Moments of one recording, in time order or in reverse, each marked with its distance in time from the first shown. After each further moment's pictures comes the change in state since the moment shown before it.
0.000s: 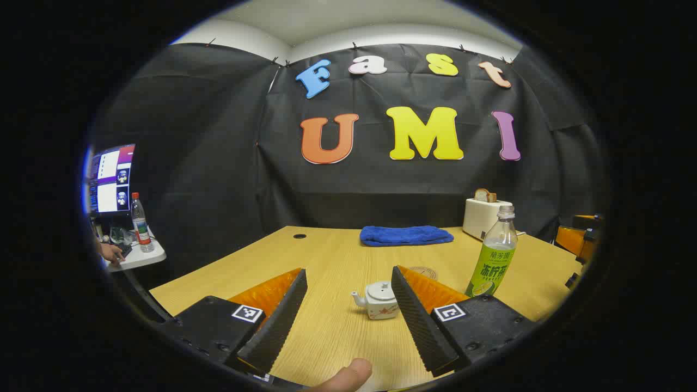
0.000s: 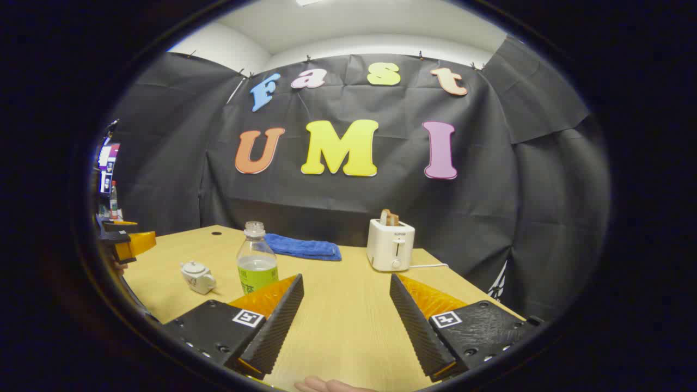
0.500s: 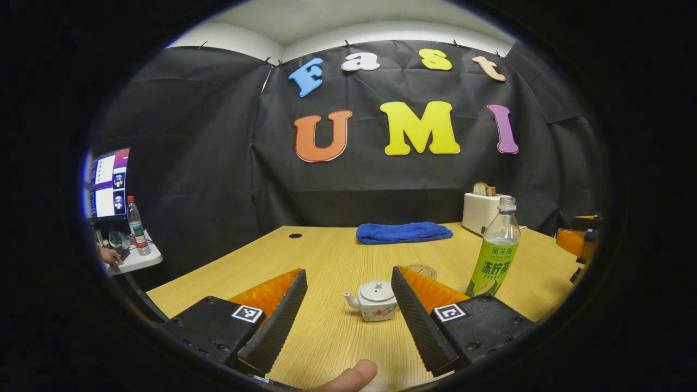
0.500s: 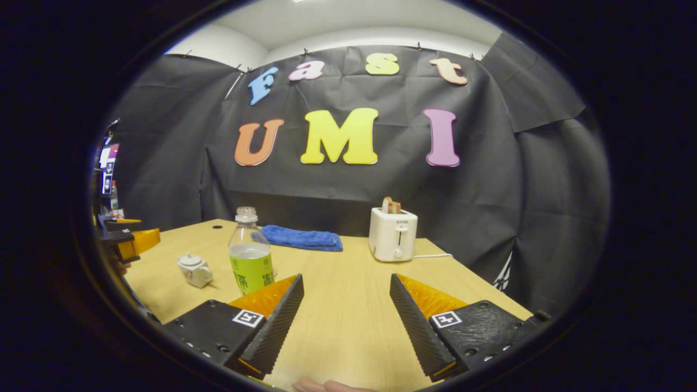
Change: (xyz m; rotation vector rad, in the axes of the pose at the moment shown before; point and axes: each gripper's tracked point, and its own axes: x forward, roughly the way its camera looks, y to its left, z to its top) left arm 0.015 -0.005 -0.012 0.016 0.028 0.011; right arm 0.010 -0.006 -0.019 0.017 0.053 0.014
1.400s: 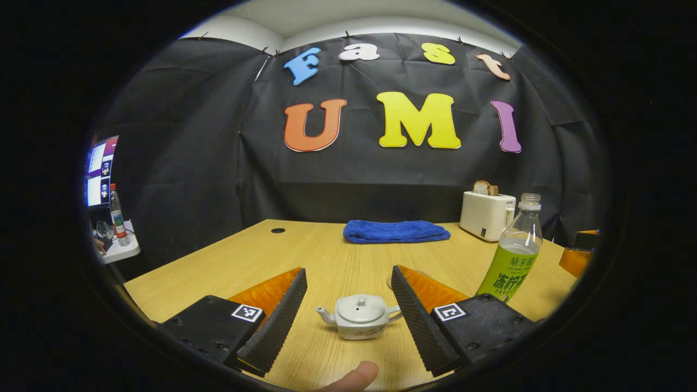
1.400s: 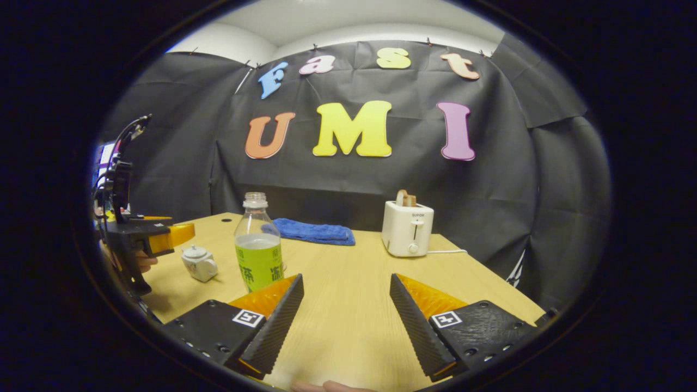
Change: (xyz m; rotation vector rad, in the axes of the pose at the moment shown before) left arm 0.065 -0.031 -0.011 -0.036 0.013 -0.053; right arm 0.021 0.015 -0.020 -0.012 0.032 0.058
